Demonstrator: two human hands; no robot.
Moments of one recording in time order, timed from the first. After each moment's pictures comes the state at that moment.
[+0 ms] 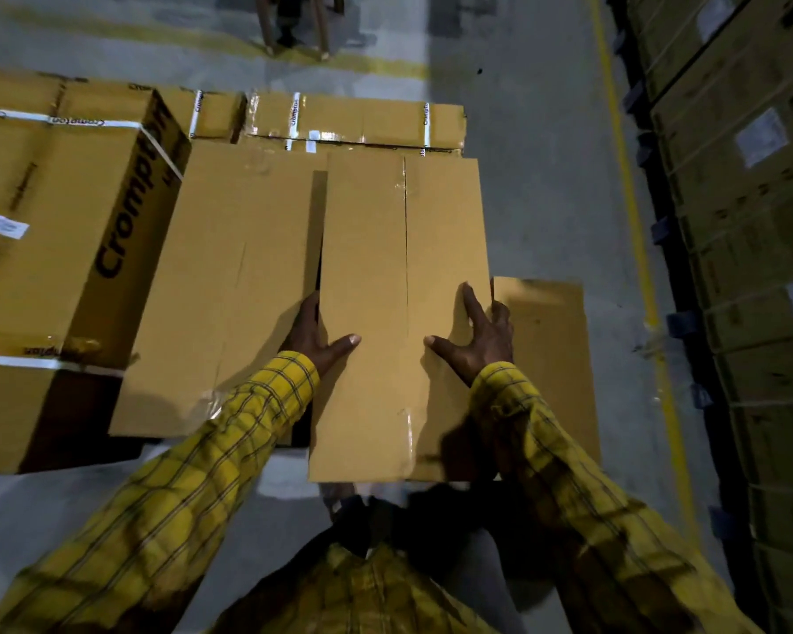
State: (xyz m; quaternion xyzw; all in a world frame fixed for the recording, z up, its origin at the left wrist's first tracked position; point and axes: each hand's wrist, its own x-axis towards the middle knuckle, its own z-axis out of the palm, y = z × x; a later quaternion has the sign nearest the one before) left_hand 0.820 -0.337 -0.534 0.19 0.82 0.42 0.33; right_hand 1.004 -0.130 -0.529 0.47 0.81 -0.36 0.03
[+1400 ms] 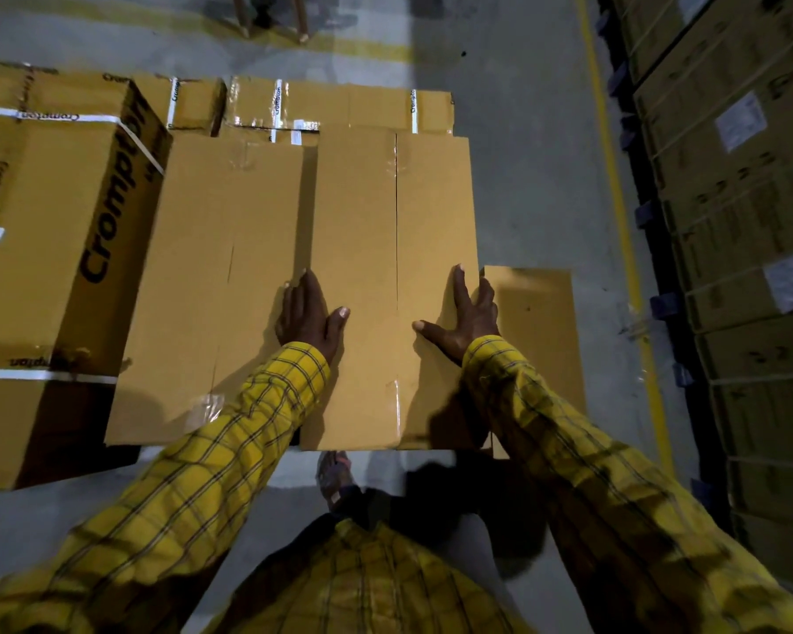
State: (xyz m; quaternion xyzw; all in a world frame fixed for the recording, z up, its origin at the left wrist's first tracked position) left_hand 0.807 -0.317 -0.562 0.26 0.90 0.28 0.23; right_hand 0.978 -0.122 -0.521 0.44 0.82 -0.34 0.10
